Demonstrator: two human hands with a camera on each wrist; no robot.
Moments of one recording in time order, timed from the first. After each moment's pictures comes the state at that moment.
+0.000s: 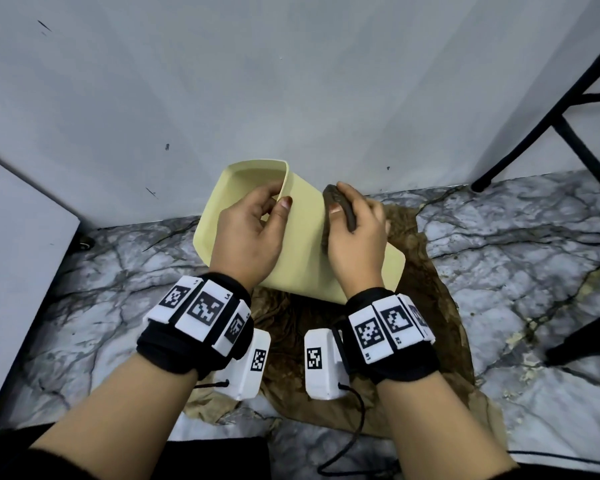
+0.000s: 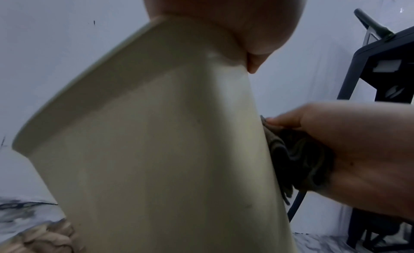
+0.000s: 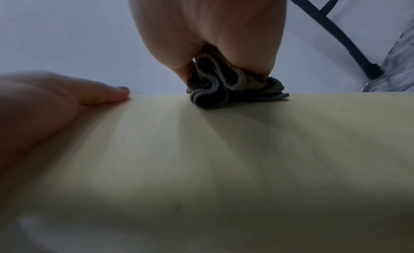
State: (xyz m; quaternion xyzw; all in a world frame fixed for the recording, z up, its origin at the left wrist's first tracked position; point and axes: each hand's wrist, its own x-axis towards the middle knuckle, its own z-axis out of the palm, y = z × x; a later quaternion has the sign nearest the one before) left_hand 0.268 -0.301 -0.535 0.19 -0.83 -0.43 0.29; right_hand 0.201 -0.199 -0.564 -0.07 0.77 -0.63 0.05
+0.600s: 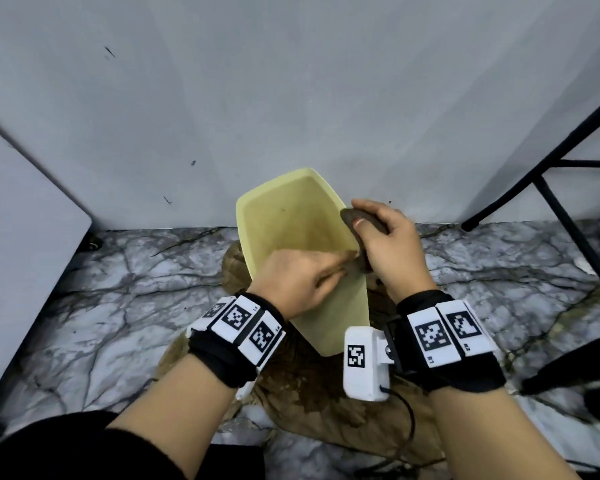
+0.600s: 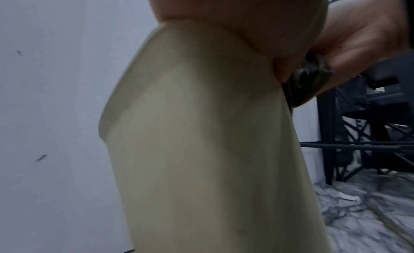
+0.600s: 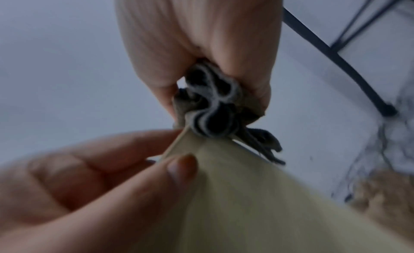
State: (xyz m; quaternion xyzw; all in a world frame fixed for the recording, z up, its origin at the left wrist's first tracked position) left_hand 0.282 -0.293 -0.530 -0.07 -0.95 -0.19 0.23; right_hand 0.188 -0.177 -0.510 -0.13 0.75 -0.63 0.12
